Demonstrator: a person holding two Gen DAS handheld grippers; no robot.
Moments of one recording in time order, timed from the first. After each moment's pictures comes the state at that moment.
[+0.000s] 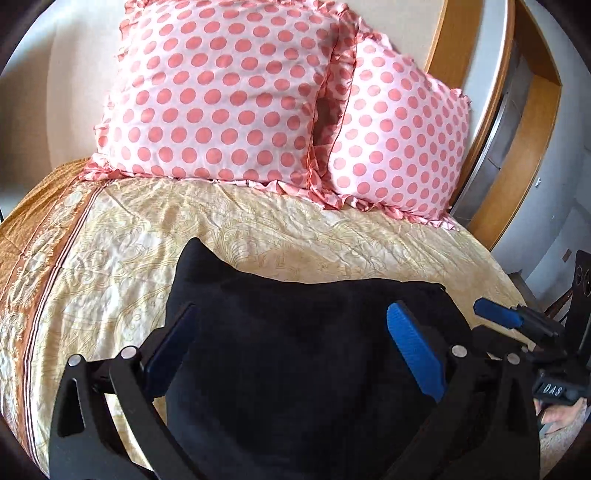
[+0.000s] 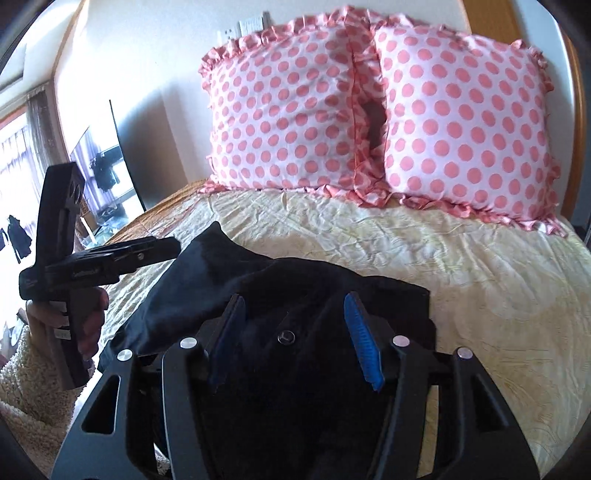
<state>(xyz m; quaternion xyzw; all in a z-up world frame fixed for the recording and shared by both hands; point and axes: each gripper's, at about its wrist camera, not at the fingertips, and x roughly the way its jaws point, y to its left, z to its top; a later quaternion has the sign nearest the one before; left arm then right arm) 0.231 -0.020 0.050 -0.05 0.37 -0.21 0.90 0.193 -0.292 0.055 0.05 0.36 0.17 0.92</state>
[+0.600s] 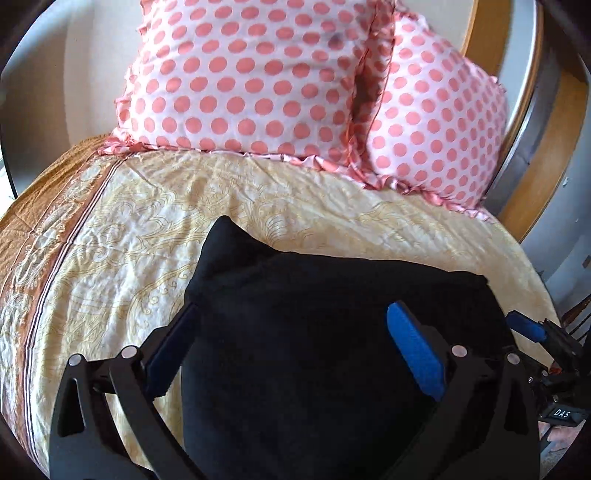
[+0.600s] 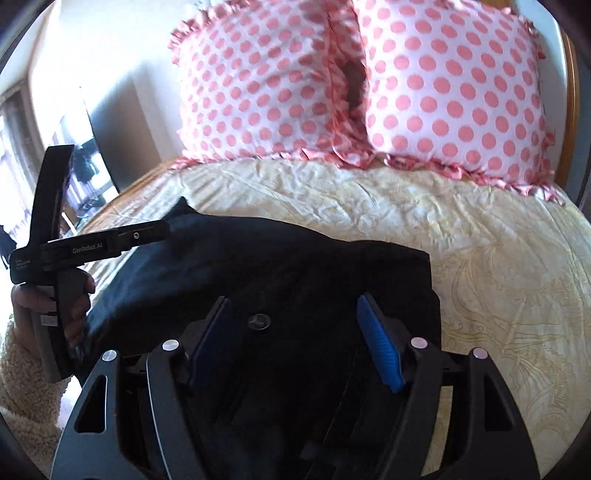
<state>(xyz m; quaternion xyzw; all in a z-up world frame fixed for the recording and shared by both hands) 0.228 0.002 0.035 -0.05 0.39 -0.17 0.90 0.158 -0.300 0.036 0.03 0.34 0.15 0.93</state>
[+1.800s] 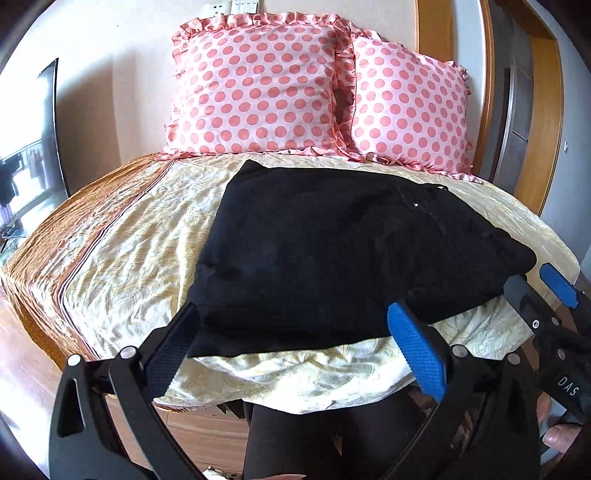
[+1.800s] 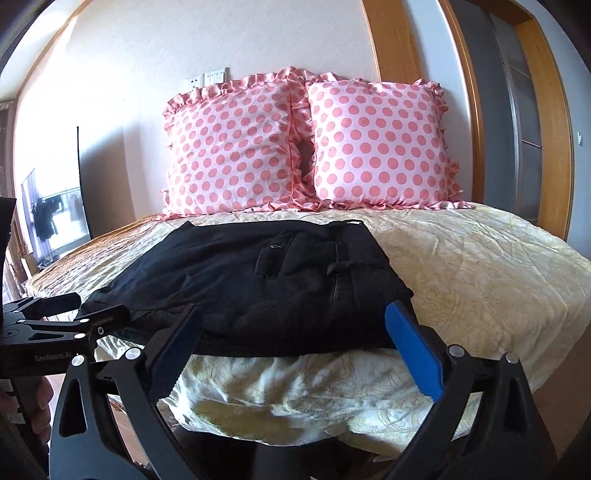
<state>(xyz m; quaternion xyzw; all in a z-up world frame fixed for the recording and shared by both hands) 0.038 0.003 -0.001 0.01 0.32 -0.11 0.94 0.000 -0.266 0.001 0.05 0.19 -0.01 0.98</state>
